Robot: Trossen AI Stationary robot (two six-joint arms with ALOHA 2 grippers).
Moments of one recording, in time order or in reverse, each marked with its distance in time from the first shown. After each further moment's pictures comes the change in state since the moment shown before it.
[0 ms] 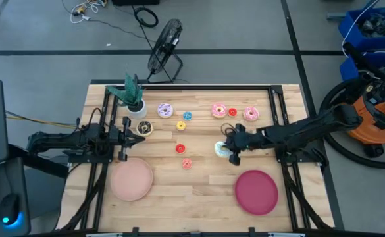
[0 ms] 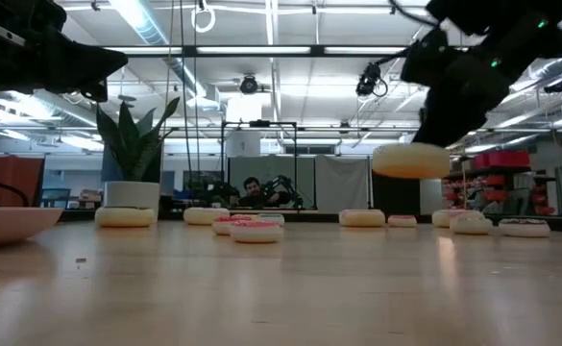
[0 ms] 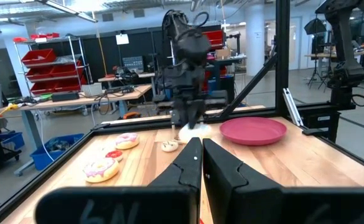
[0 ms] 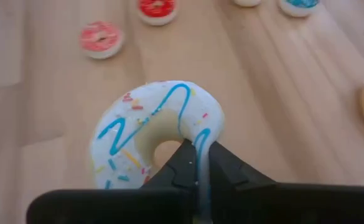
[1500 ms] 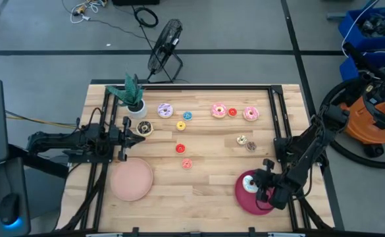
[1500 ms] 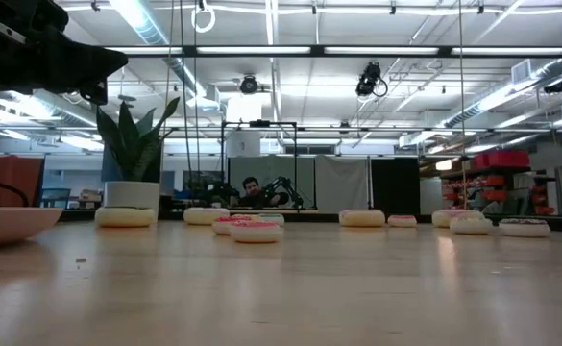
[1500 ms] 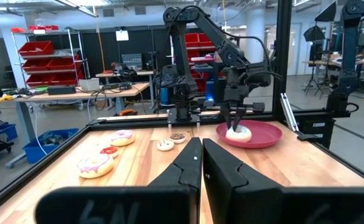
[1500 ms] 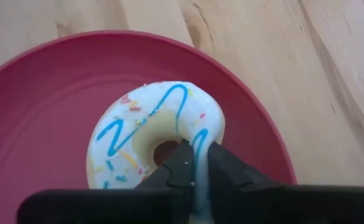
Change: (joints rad) left arm 0.000 0.000 0.000 -0.001 0.000 -0.053; right arm 0.846 0.206 0.021 -0.387 0.258 0.946
